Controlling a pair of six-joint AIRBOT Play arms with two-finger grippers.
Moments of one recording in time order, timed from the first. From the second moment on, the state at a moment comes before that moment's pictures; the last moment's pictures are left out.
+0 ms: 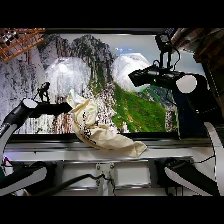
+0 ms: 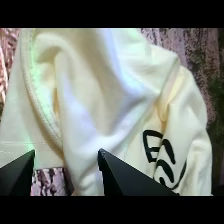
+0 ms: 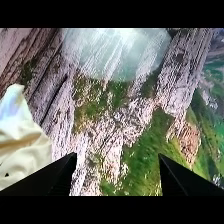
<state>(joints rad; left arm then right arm) 0.02 -1.27 0.67 0.85 -0.75 -1.16 0.26 -1.08 1.14 -1.09 0.80 1.25</state>
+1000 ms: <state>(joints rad) 0.02 -1.09 0.77 0.78 -0.82 -1.13 0.54 -1.01 0.76 -0.97 1.19 1.32</state>
